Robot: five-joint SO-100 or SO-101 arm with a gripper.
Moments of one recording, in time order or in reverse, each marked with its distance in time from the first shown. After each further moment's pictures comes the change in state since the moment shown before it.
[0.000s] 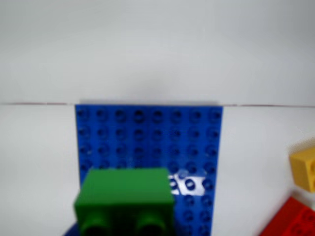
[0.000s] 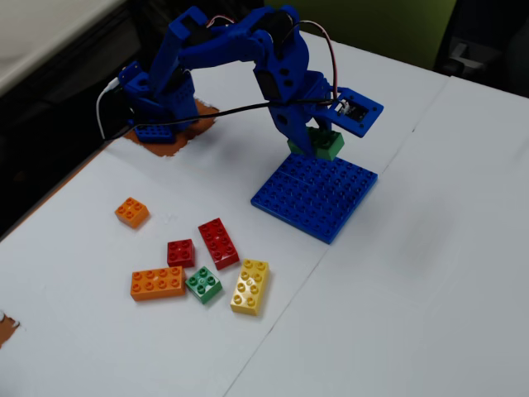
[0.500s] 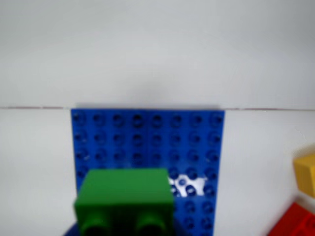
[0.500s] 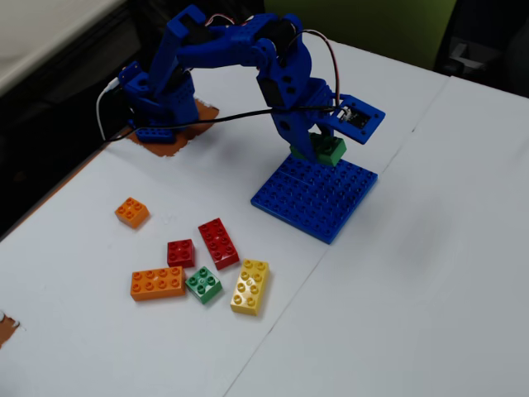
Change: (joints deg) arm 0.0 1.1 3.8 -3.5 0.0
